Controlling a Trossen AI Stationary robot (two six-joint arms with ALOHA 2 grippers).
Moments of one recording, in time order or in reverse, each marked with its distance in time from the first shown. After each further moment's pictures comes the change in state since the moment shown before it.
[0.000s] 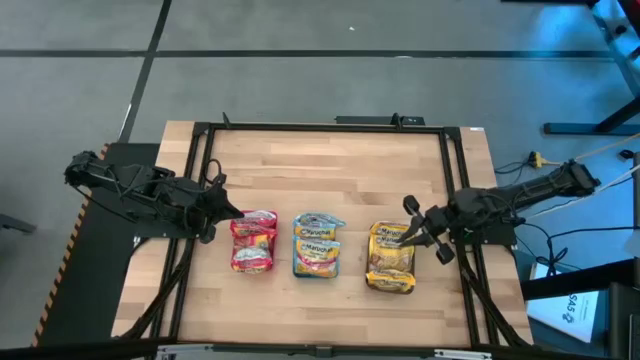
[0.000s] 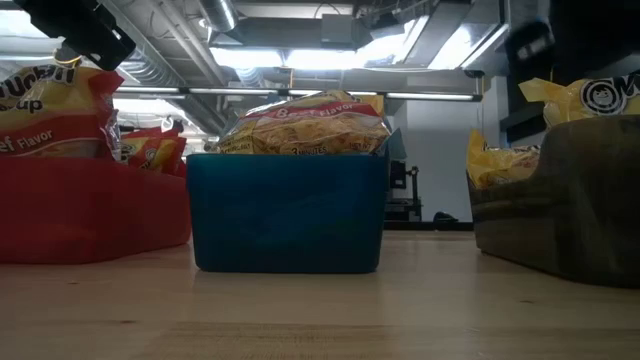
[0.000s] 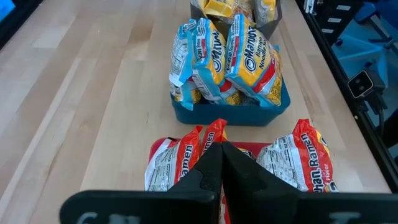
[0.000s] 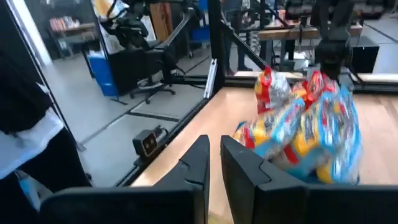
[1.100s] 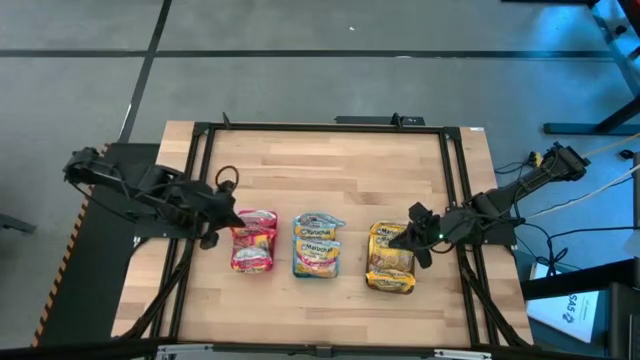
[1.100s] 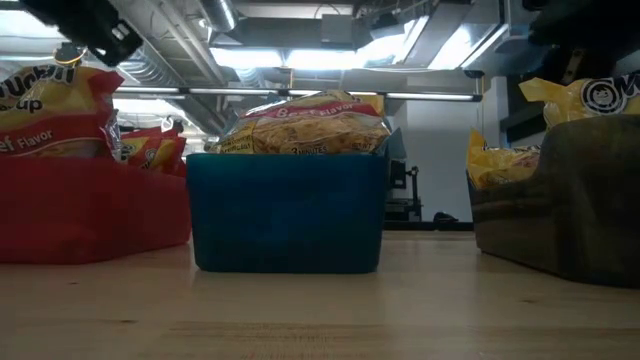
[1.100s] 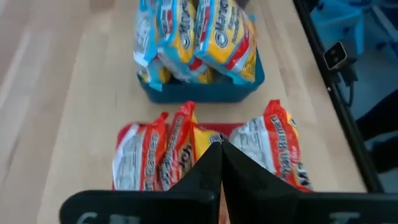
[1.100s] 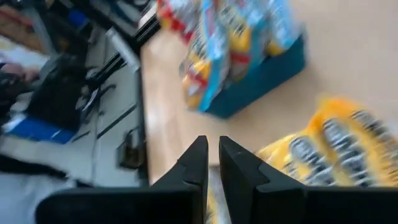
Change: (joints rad) left arm 0.000 0.173 0.120 -0.089 0.129 -0.020; right arm 0.245 0.238 0.287 -0.472 0.474 0.854
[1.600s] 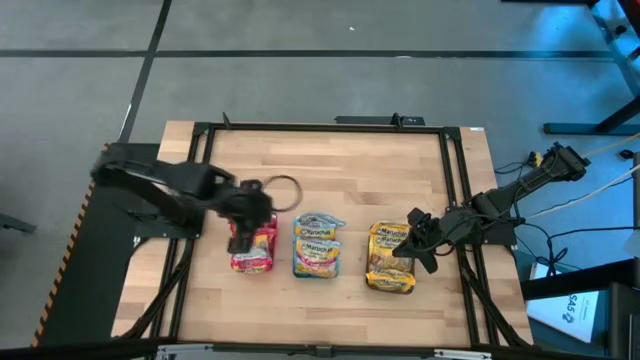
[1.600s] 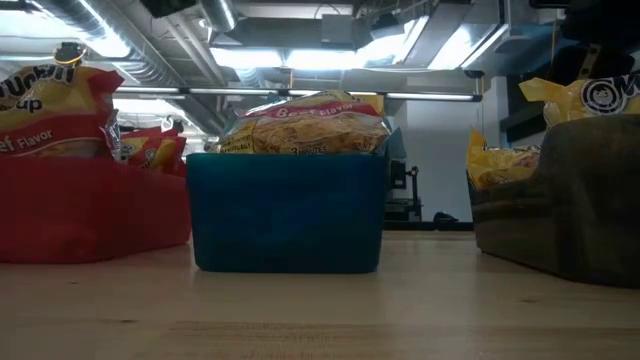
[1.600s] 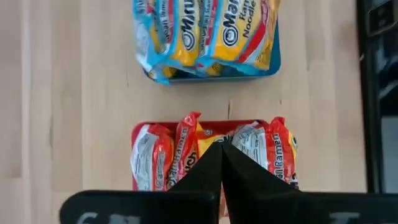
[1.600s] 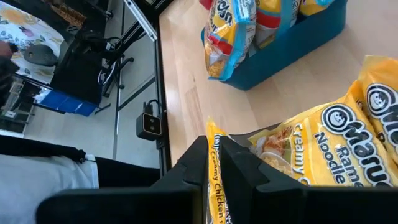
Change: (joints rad) left arm 0.030 0.631 0.641 -0.430 0.006 0.051; right arm 0.000 0.000 0.000 -0.004 -0.133 0.008
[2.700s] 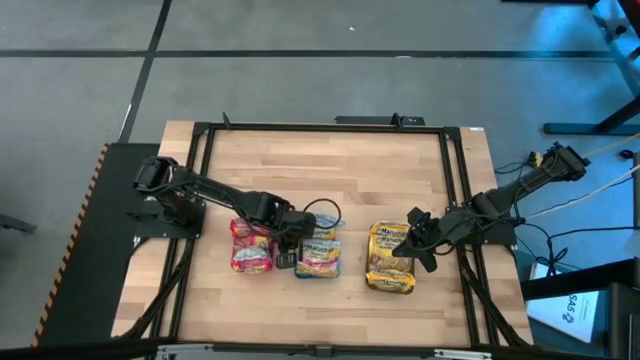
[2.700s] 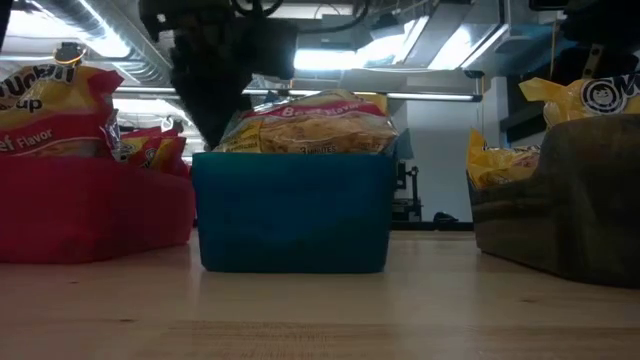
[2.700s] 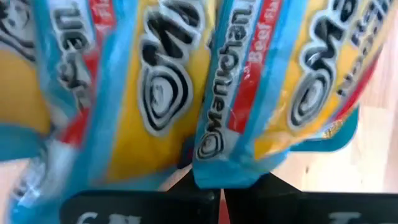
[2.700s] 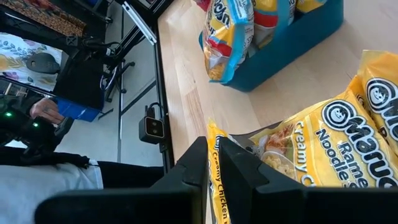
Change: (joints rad) left arm 0.068 0.361 -0.204 0.502 0.127 -0.115; right arm 0.000 0.000 0.000 0.001 0.003 0.042
